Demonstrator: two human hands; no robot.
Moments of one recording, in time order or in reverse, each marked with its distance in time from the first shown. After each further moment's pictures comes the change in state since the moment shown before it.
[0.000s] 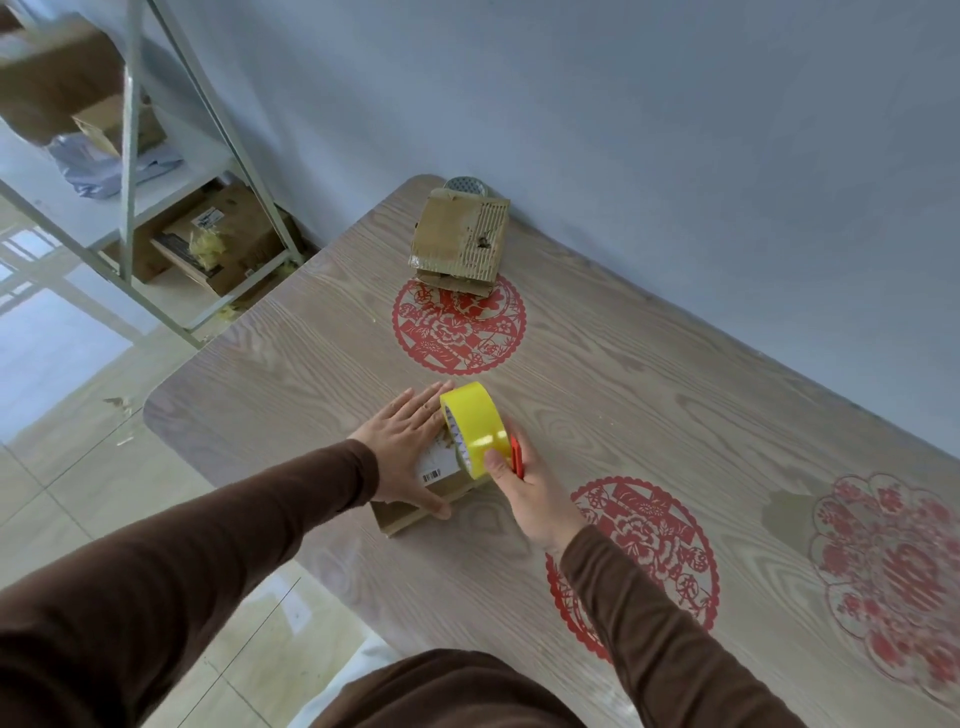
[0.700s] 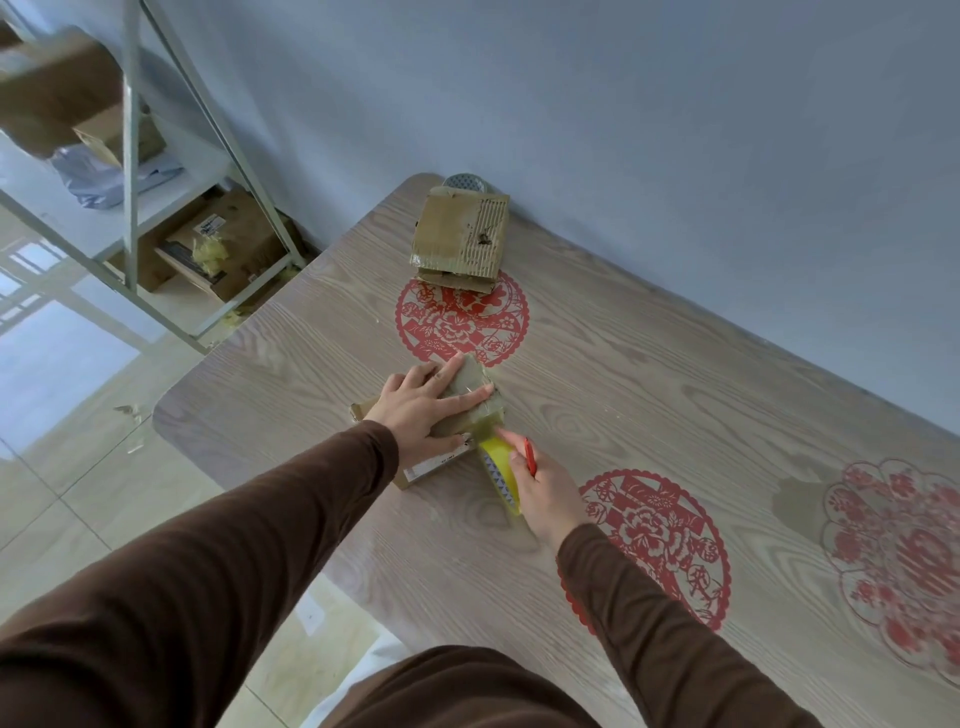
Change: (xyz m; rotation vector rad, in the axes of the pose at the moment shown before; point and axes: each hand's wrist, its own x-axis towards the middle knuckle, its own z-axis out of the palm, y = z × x) left_hand 0.018 -0.004 -0.023 -0.063 0.098 -0.058; right_hand 0.005 0.026 0.009 -0.193 0.152 0.094
